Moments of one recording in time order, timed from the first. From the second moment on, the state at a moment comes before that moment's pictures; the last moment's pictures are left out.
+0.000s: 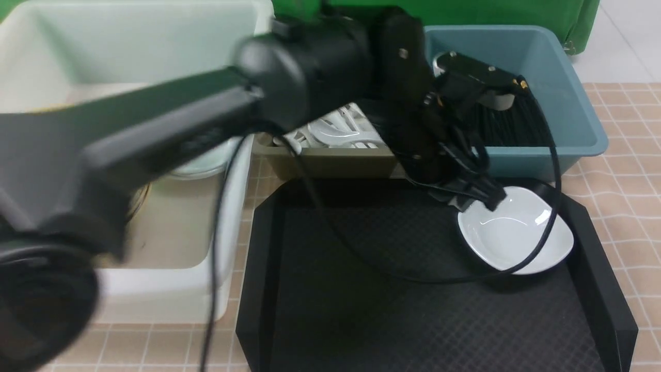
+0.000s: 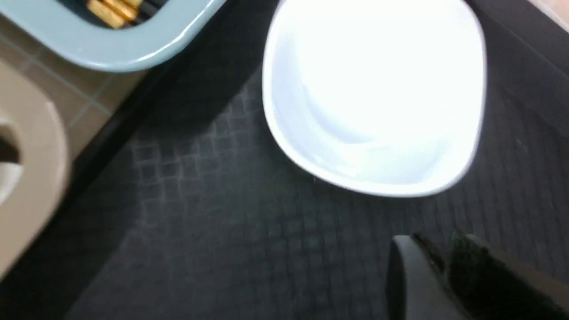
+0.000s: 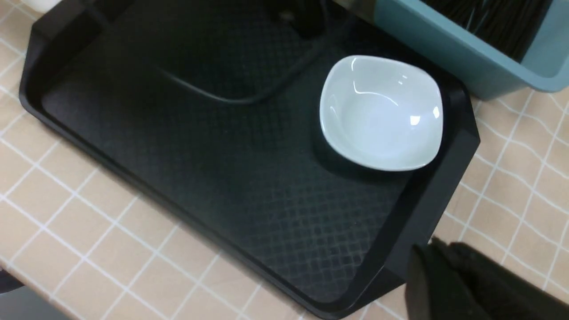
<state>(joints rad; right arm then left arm) 0.83 0.67 -1.01 -0.34 1.27 0.27 -0.75 2.07 -1.84 -0.31 0.95 0.26</state>
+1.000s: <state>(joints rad) 0.83 0.68 -1.00 -0.36 1.27 0.23 -0.75 2.34 -1.96 -0.37 0.75 0.04</state>
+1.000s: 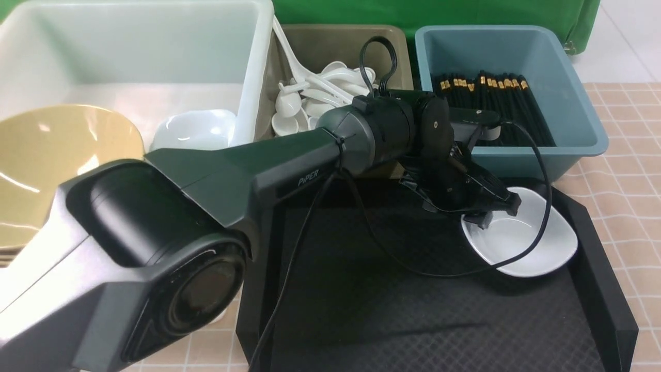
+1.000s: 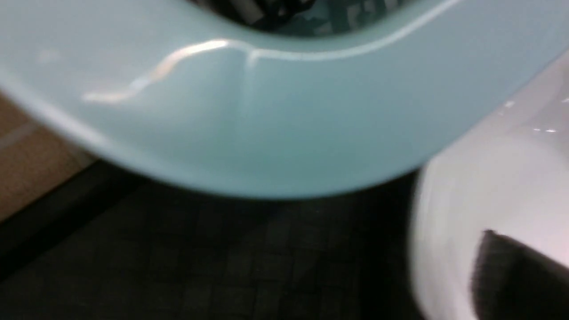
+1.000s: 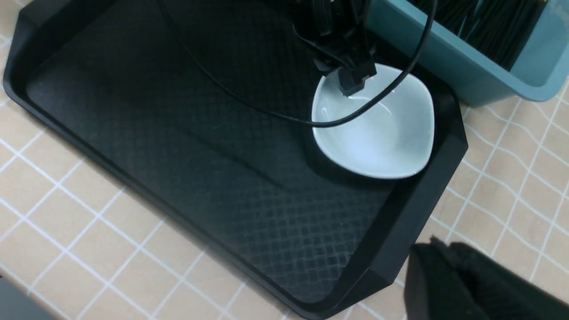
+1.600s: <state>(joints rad) 0.83 0.88 -1.13 -0.30 1.07 0.09 -0.65 1.87 -1.96 -0.15 0.98 0.15</state>
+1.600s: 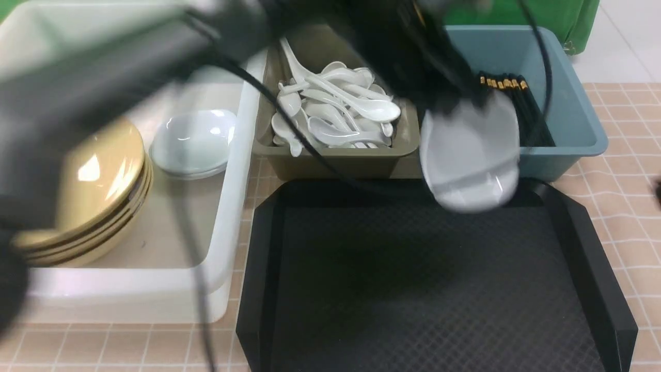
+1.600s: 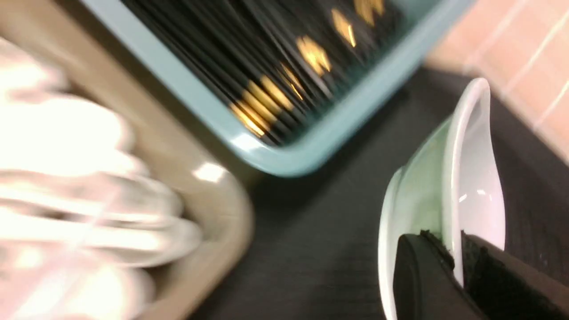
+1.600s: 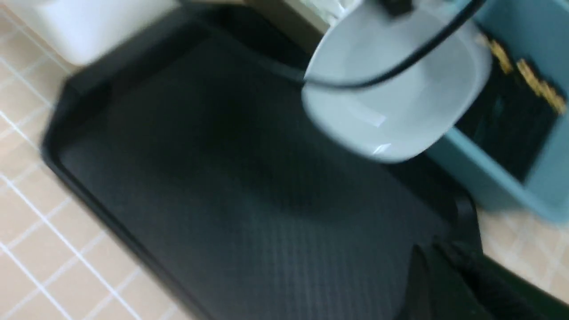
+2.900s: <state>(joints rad) 0.94 1.74 -1.90 -0.07 0.91 -0.37 0.12 1.99 -1.70 -0.50 0.82 0.66</state>
